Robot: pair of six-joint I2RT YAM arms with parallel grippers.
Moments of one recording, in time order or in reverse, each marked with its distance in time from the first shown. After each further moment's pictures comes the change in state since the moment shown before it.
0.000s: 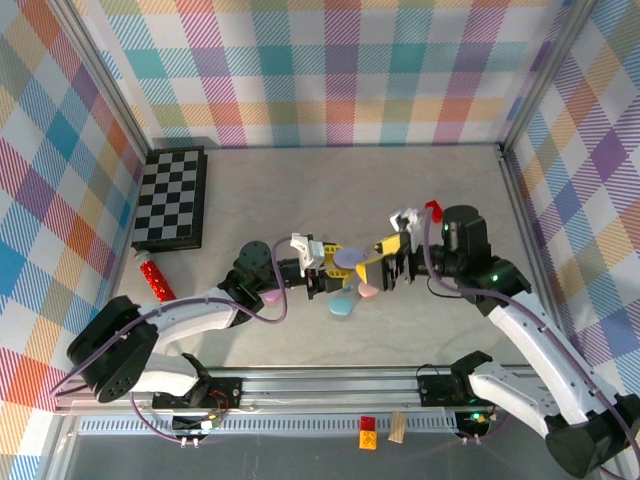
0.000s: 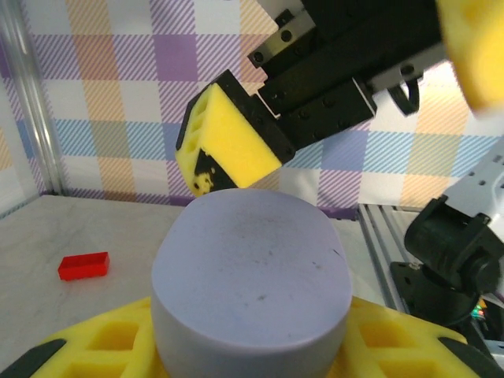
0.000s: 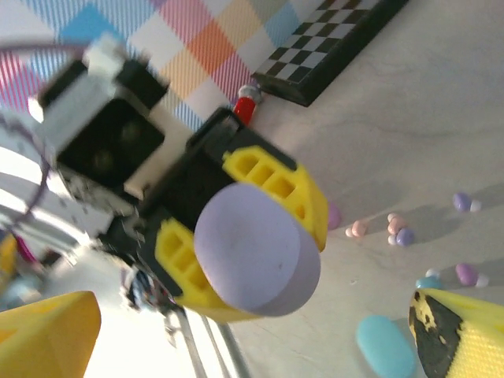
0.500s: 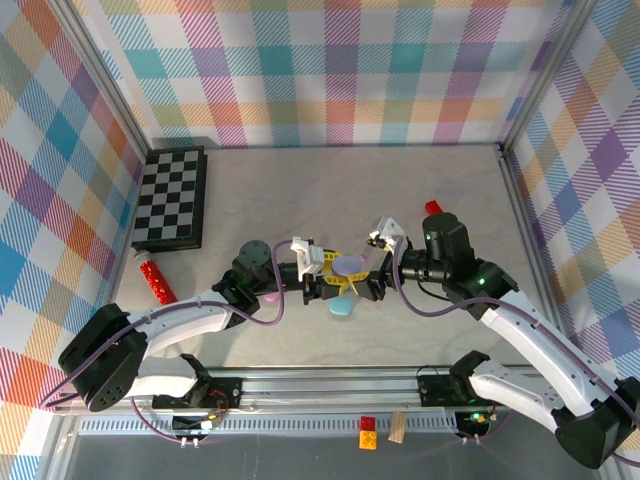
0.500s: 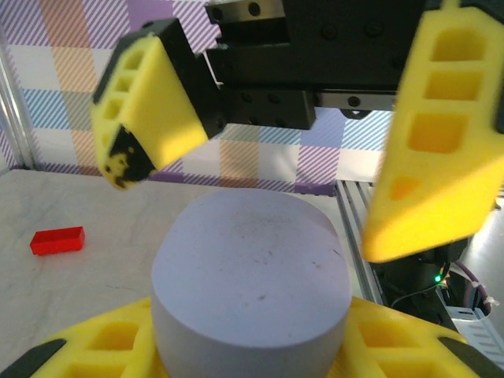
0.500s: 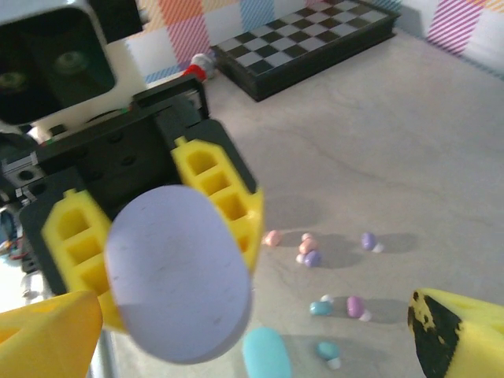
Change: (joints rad) left arm 0.001 -0.045 0.000 -0.124 0.049 0.016; right arm 0.122 0.039 -0.018 0.056 0.246 -0.321
